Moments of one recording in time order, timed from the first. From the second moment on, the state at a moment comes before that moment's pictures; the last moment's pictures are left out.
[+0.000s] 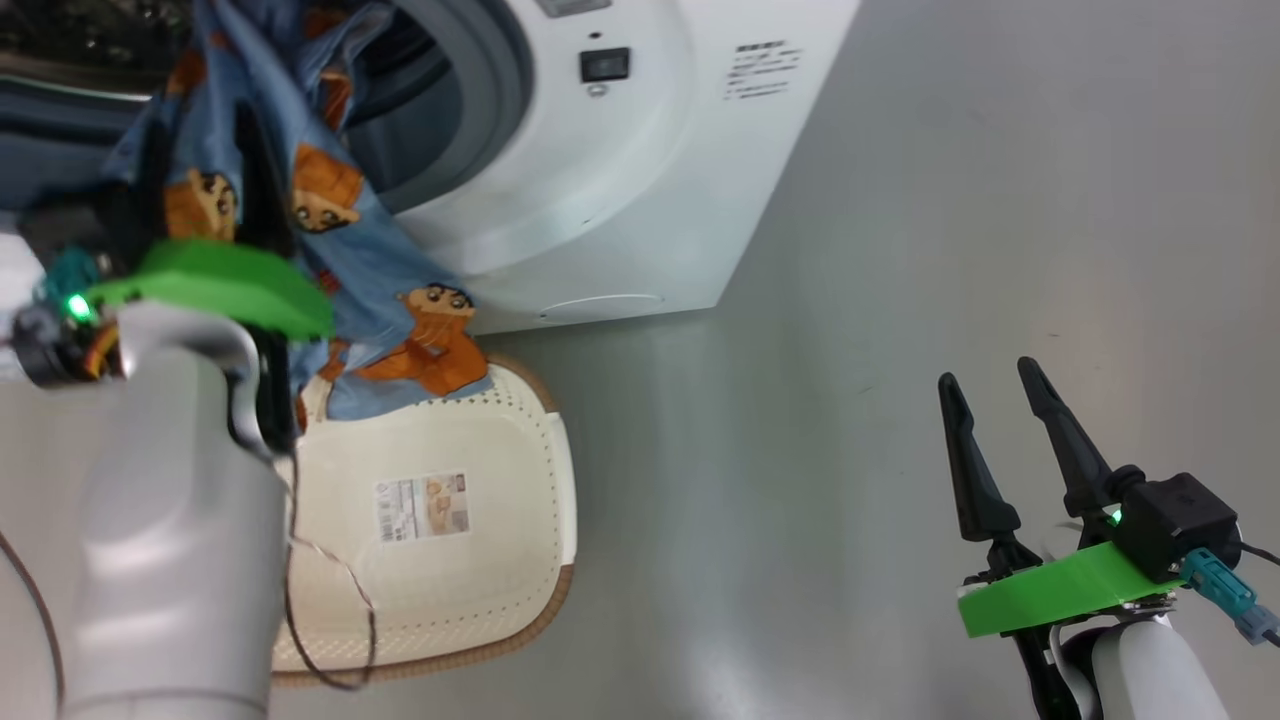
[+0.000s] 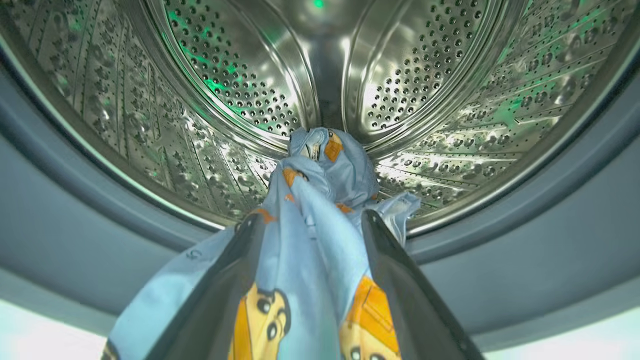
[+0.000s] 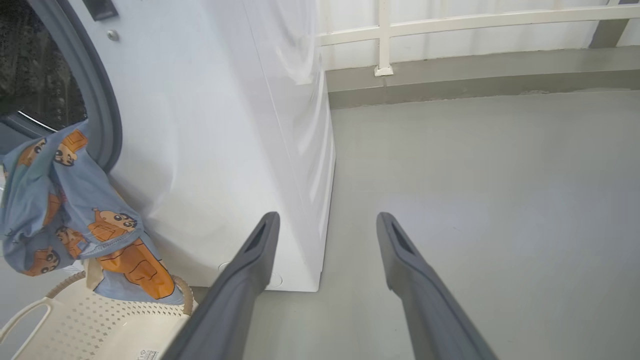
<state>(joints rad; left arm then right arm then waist) -0.89 0.04 0.00 0.80 -0.23 -0.01 -0.26 -0.17 -0.05 -0.01 0.08 0.17 0.13 -0.26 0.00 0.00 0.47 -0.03</state>
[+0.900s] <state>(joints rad) -0.35 0.03 -0.04 0.28 -0.38 -0.02 -0.19 -0.21 -0.05 -0.01 0.07 0.15 0.13 -0.26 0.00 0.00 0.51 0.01</state>
